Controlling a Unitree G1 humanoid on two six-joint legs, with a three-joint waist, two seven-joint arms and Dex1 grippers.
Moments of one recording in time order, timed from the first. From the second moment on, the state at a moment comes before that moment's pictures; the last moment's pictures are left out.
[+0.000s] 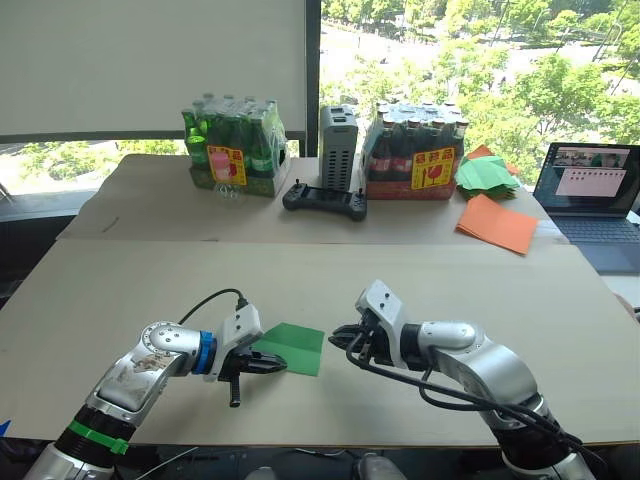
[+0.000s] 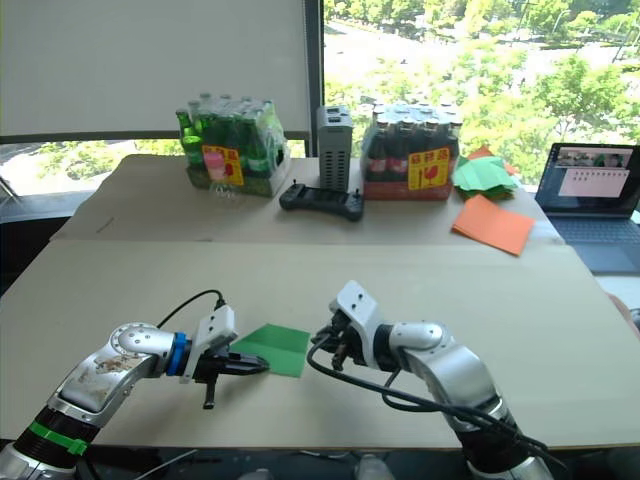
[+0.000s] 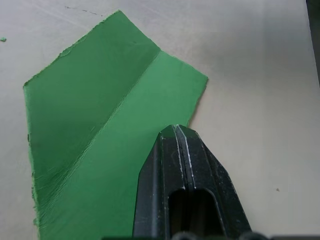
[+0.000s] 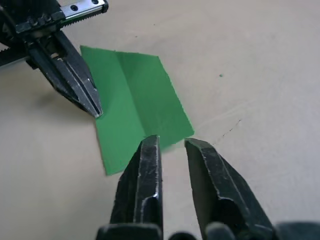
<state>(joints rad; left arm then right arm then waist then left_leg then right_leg) -0.27 0.75 -0.21 -0.15 -0.32 0.53 -1.15 -0.39 -0.40 0.25 -0.40 0.26 0.98 0.73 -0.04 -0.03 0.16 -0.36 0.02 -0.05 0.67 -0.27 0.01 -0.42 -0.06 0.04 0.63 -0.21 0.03</state>
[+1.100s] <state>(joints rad) -0.26 0.75 -0.21 -0.21 -0.32 0.60 -1.11 -0.46 -0.25 0.24 -0.11 0.38 0.99 0.71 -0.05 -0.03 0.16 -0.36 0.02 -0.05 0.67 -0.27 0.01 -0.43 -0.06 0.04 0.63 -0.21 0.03</state>
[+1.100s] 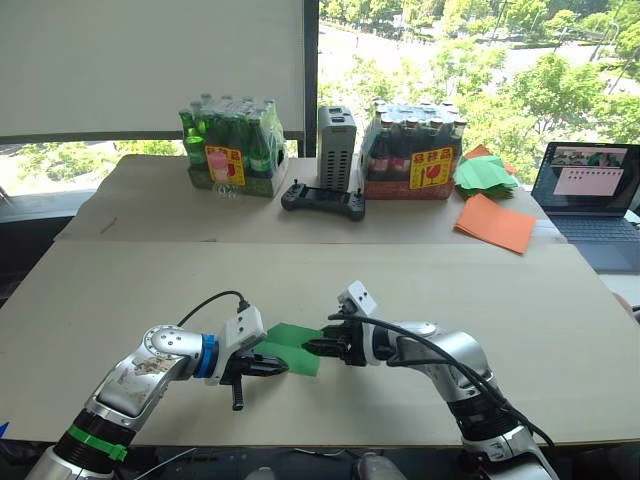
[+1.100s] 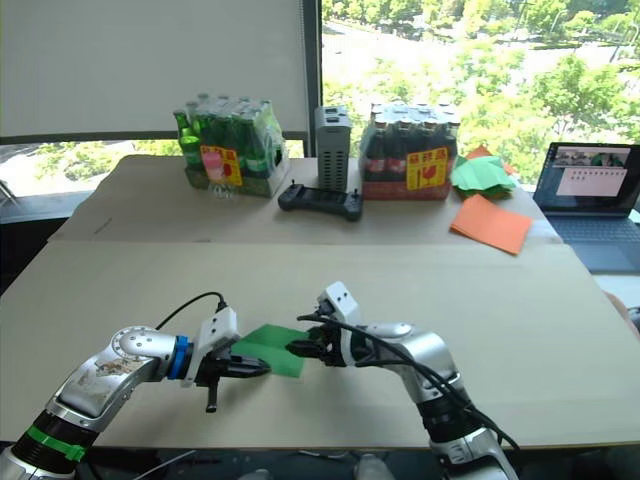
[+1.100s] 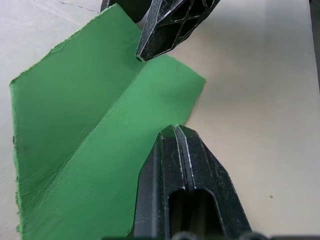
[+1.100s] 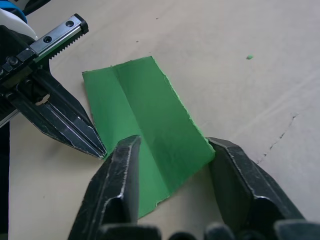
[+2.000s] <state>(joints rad) -0.25 0.77 -0.17 -0.23 -0.36 0.65 -1.11 -0.31 -0.43 0.57 -0.10 -0.22 -0.04 0.62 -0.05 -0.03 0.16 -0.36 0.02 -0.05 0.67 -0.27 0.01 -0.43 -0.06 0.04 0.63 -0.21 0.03</state>
